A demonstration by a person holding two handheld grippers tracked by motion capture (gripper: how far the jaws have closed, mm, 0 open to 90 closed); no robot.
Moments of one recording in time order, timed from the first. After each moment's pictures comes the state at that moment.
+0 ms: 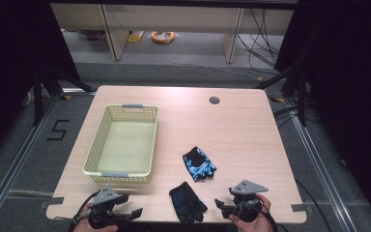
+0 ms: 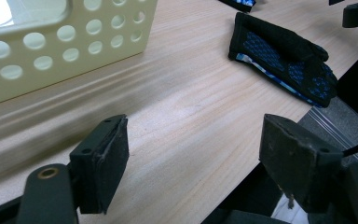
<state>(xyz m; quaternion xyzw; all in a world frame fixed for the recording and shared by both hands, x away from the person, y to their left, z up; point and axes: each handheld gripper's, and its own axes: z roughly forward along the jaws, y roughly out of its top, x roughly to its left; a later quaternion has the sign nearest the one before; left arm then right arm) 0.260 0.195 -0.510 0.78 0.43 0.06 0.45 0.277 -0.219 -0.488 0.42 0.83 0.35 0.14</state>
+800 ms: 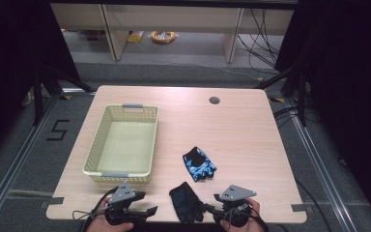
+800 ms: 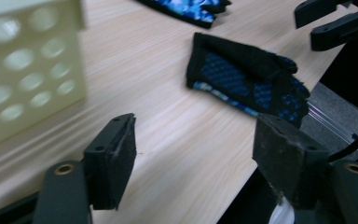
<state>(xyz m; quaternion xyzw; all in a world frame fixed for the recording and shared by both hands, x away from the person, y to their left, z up) 0.271 0.148 -0.502 0.80 0.37 0.06 0.46 0.264 -0.190 -0.486 0.38 0.84 0.36 0.11</state>
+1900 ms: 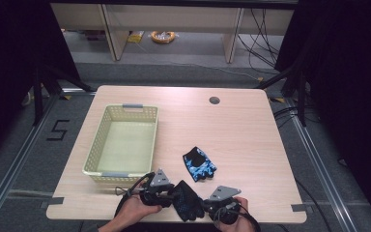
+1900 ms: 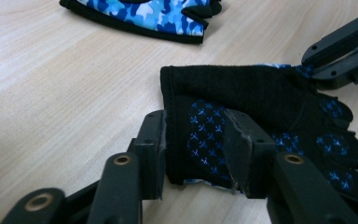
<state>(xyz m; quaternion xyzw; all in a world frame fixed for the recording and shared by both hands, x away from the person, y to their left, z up) 0.322 0.080 -0.512 0.86 0.31 0.07 0.40 0.274 -0.171 -0.504 0.35 0.88 0.32 0.10</state>
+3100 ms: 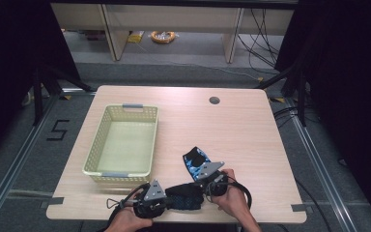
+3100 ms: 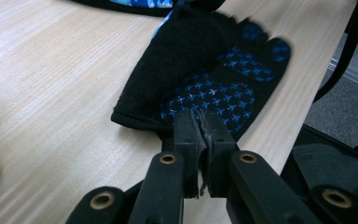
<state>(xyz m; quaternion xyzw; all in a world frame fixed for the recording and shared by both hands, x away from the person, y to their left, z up) 0.288 0.091 -0.509 0.87 0.29 0.08 0.39 0.346 -0.148 -0.487 0.22 0.92 0.30 0.10</state>
